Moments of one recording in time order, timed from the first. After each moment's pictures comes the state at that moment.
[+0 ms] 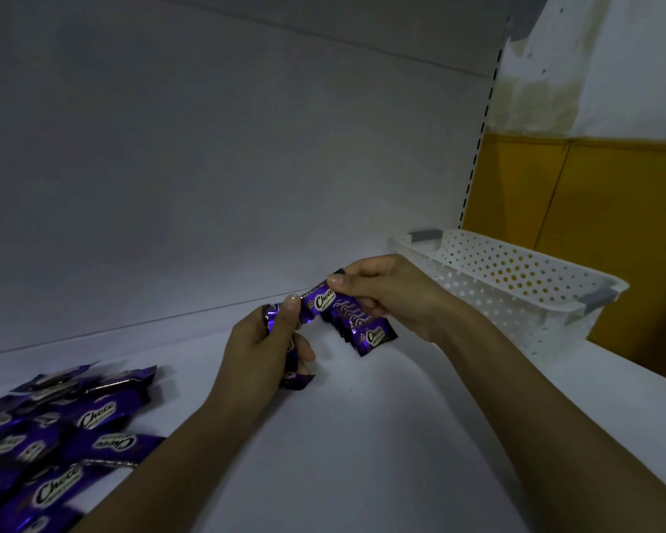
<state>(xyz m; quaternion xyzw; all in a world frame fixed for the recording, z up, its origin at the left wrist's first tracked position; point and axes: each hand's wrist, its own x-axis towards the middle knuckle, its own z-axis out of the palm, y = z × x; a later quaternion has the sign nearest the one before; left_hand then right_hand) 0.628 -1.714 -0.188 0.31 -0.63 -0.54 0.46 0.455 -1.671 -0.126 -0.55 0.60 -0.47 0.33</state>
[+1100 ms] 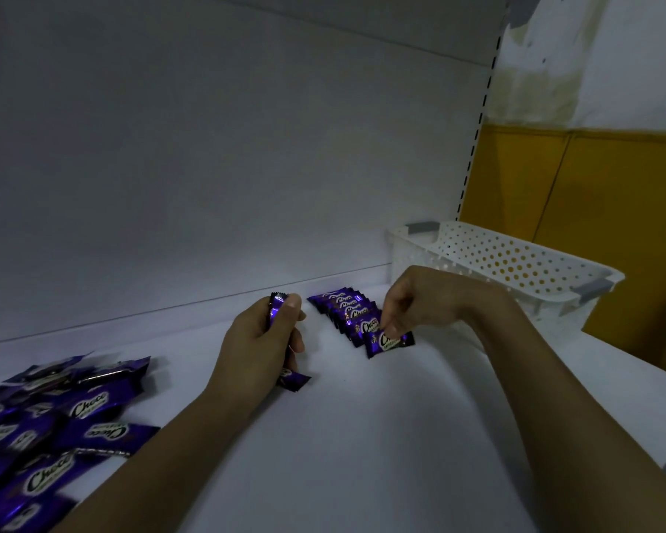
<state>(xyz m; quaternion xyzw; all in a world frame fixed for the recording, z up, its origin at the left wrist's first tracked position) 0.625 -1.720 -0.195 0.34 -0.67 -0.49 0.44 0.407 -1.657 -0.124 -0.63 0.73 -0.15 0.21</state>
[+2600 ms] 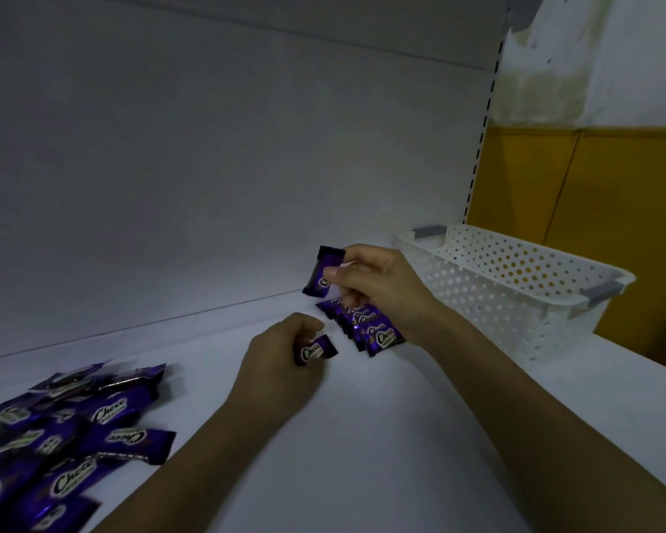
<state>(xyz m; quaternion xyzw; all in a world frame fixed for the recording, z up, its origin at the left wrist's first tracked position) 0.627 -1.711 -0.193 0.36 -0.82 -0.28 0.34 0.469 -1.676 -0.134 -0.56 0.53 -0.57 0.28</state>
